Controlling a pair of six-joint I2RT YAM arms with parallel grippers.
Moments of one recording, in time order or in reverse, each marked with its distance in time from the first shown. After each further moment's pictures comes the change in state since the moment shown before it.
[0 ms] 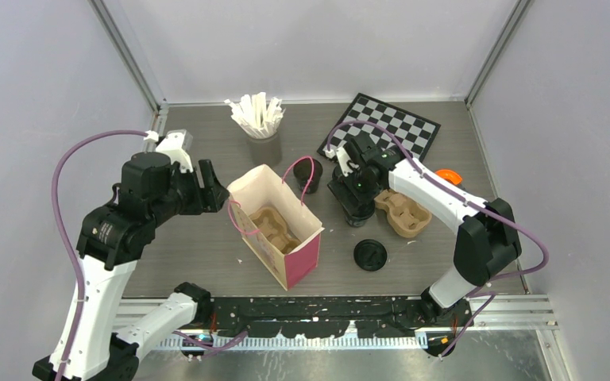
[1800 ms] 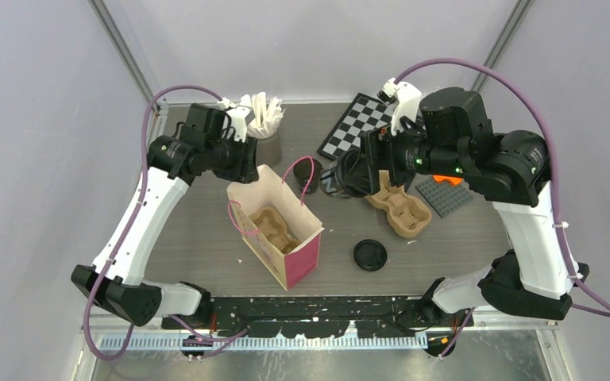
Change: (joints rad) left arm 0.000 0.444 0.121 0.064 0.214 0.257; right arm 0.215 -0.204 0.957 -0.564 -0.052 0.400
